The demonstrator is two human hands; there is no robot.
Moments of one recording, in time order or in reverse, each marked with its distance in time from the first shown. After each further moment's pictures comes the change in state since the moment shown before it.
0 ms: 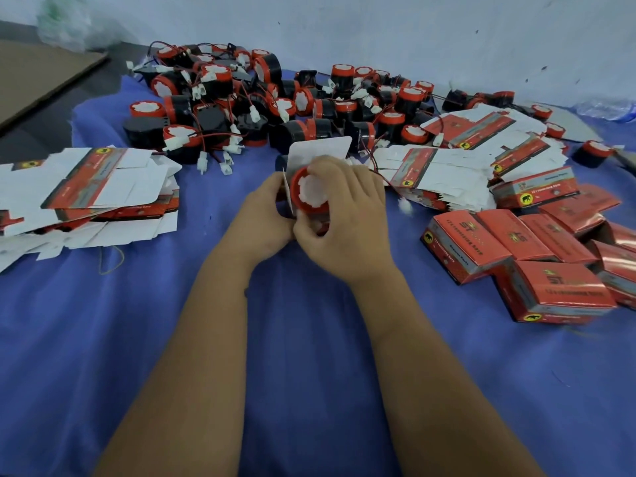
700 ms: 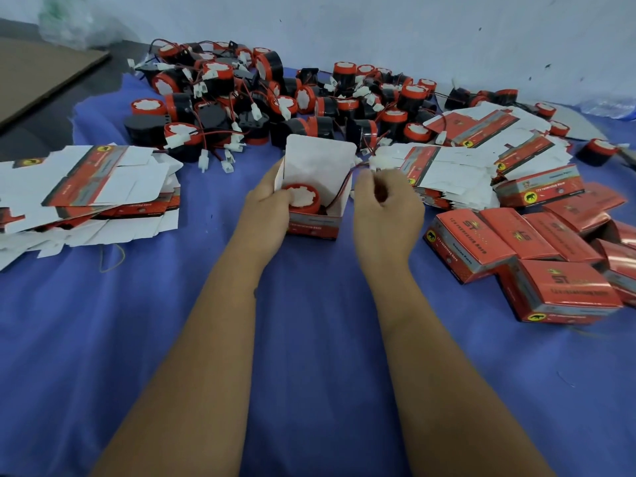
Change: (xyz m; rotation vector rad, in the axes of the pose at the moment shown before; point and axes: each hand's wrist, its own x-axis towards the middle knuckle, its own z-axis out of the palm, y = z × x) left_hand 0.004 0.004 0.010 -0.230 0.140 -0.133; right_hand 0.003 0.011 -0.002 0.301 0.202 0.774
